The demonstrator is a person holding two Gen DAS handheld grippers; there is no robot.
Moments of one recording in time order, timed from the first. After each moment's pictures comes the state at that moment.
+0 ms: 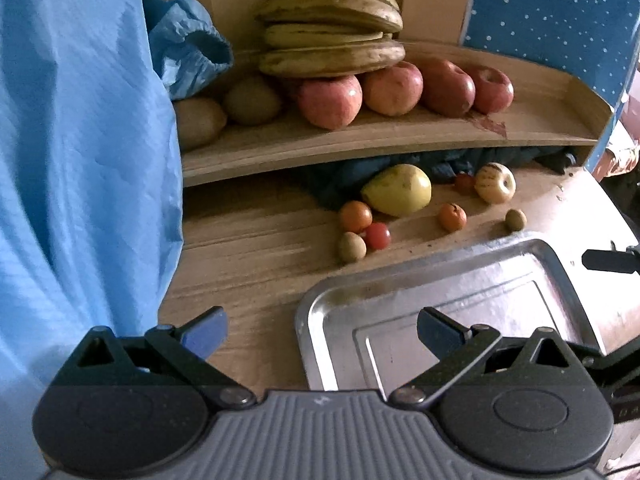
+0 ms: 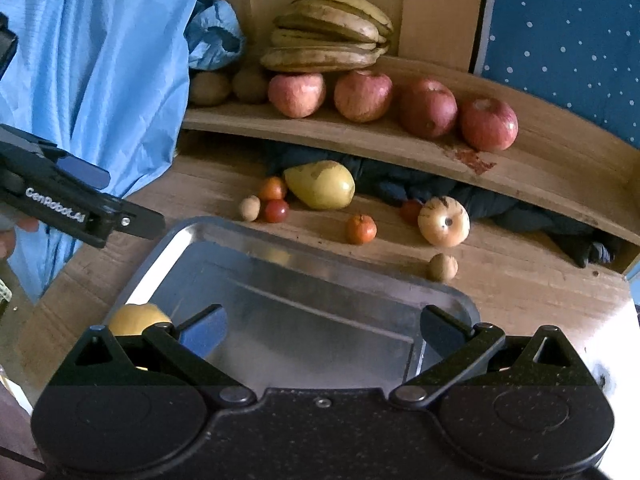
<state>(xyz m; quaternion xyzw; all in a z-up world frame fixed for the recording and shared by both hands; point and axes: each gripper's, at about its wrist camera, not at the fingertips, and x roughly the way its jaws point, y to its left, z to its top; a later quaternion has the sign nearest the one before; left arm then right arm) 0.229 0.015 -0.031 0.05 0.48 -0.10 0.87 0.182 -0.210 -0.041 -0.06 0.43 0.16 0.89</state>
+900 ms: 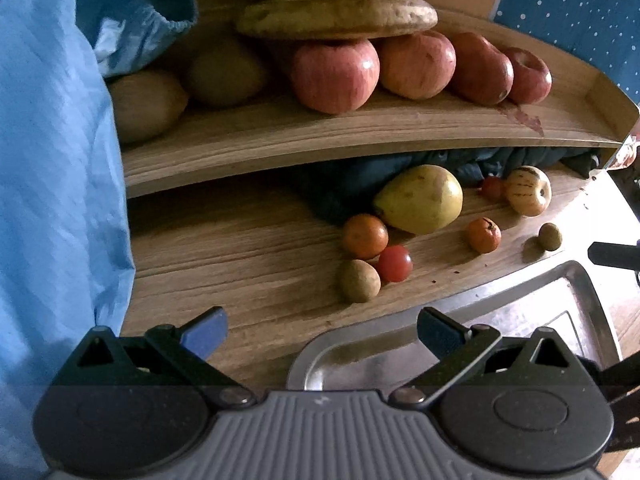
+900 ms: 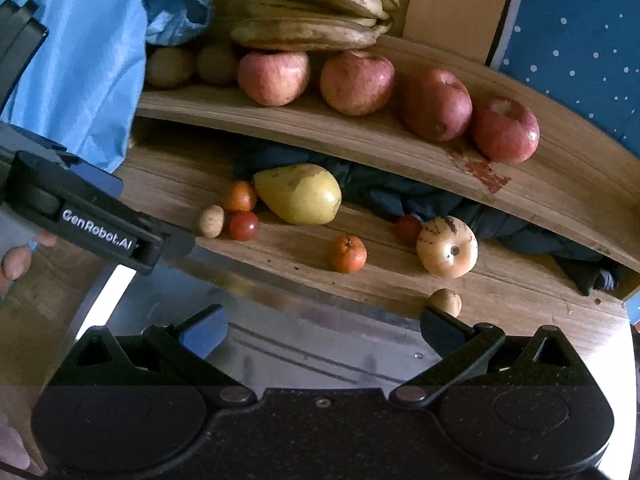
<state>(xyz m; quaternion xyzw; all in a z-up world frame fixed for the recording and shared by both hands) 0.296 0.010 -0.078 0.04 0.51 -0.12 0.85 0.244 -0.181 -0.062 -0.10 0.46 0.12 0.87</state>
